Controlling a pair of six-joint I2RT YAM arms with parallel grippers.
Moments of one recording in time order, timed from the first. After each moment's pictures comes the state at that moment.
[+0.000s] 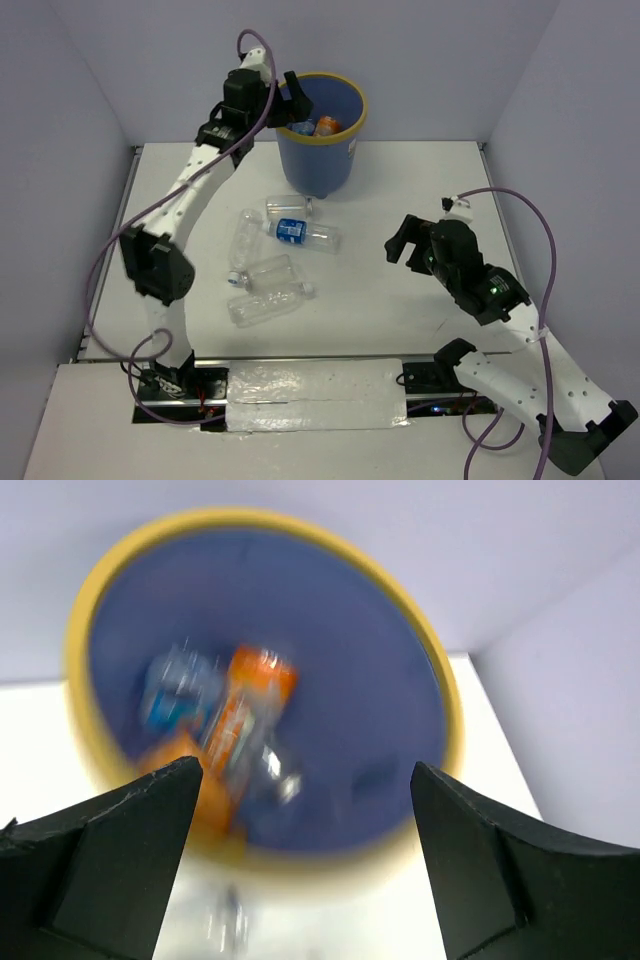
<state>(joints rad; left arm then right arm) -0.38 2.07 2.18 -0.29 0.06 -0.46 0.54 0.74 0.90 -0.72 0.28 0.66</state>
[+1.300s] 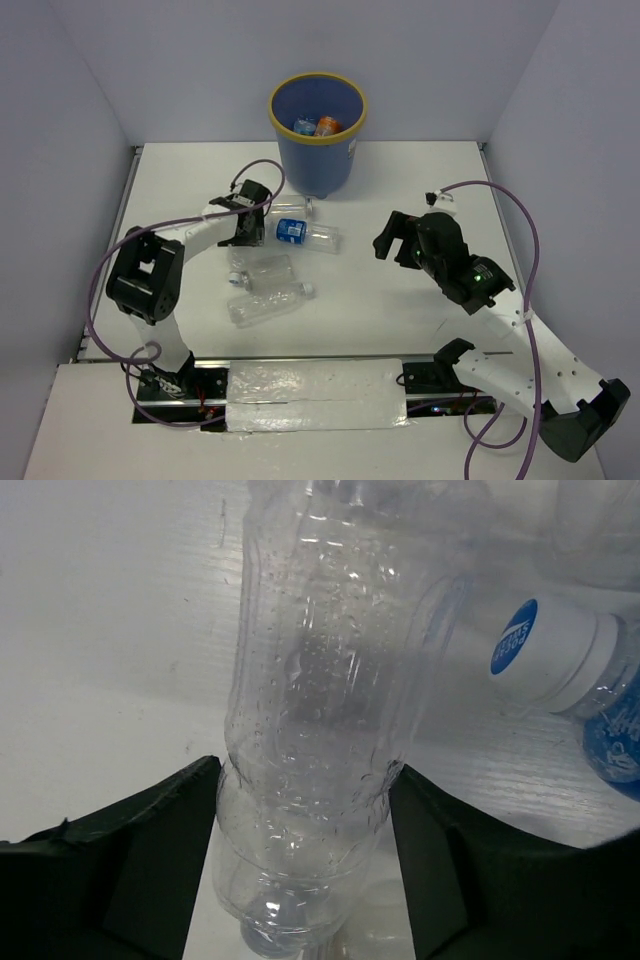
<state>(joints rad) -0.40 1.78 1.18 -0.57 -0.39 -0.44 0.56 0.84 0.89 -0.63 0.25 0.65</state>
